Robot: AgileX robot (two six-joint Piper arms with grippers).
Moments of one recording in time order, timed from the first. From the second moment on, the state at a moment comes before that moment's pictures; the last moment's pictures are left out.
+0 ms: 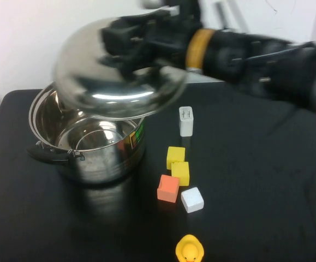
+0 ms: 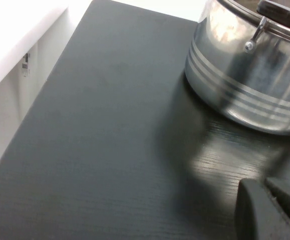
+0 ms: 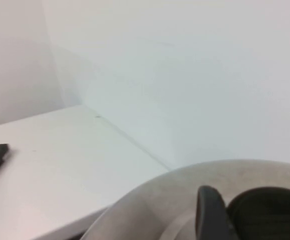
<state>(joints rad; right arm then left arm) 0.59 1.95 -1.62 -1.11 -0.46 1.10 0.01 -0.01 0.01 -0.06 0.36 -0.23</state>
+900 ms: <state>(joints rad) 0.67 2.38 -2.07 -1.42 -0.38 1.44 0.01 -0.01 0.01 -0.06 0.36 -0.23</state>
